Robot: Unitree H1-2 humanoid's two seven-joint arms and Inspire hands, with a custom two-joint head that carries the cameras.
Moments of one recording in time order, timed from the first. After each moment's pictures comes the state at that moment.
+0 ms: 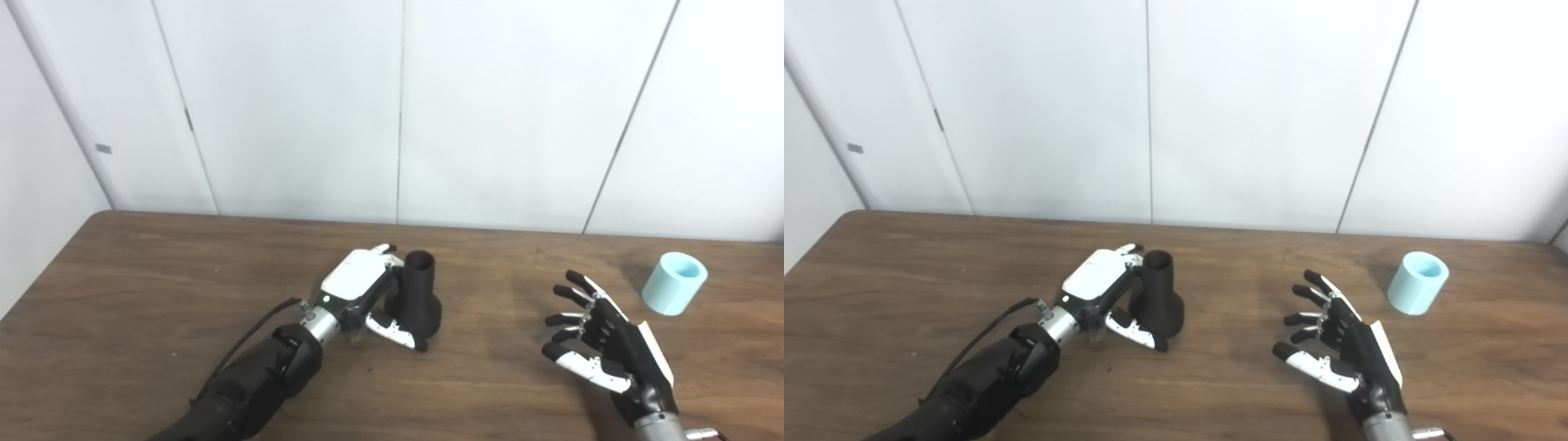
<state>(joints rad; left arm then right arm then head) -0.68 0.25 -0.66 0.85 0.72 -0.43 0.39 -0.05 -0.18 -0.08 -0.07 0.01 -0.09 0.10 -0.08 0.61</state>
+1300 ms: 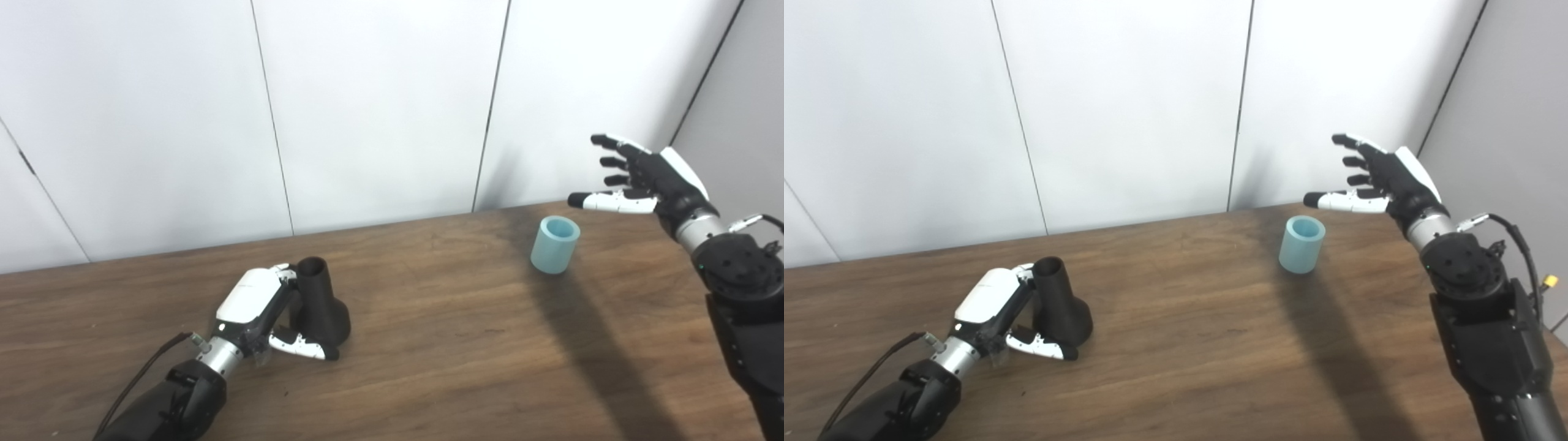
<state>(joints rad) -0.71 0.32 -0.83 0.86 0.53 -0.47 0.43 -0.34 -0.63 -0.26 -0.05 -0.12 0.39 0.20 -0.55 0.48</state>
